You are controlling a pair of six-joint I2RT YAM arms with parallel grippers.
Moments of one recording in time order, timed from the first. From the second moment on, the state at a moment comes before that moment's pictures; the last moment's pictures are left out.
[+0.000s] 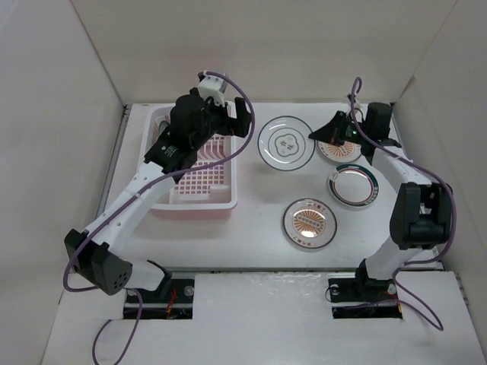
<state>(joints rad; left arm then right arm) -0.55 1.35 1.41 -0.21 -0.02 -0.19 -0.02 1.67 1.20 0.04 -0.91 0.51</state>
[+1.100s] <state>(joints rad) -0.55 1.60 1.44 -0.17 0.44 -0.28 -0.02 1.58 1.18 0.39 -1.08 0.72</state>
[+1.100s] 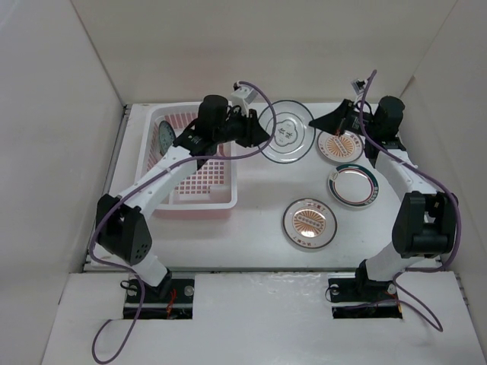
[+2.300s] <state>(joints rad) -0.49 1.33 1.21 -0.17 -0.72 0.00 0.07 1.61 1.20 0.11 -0.88 0.52</state>
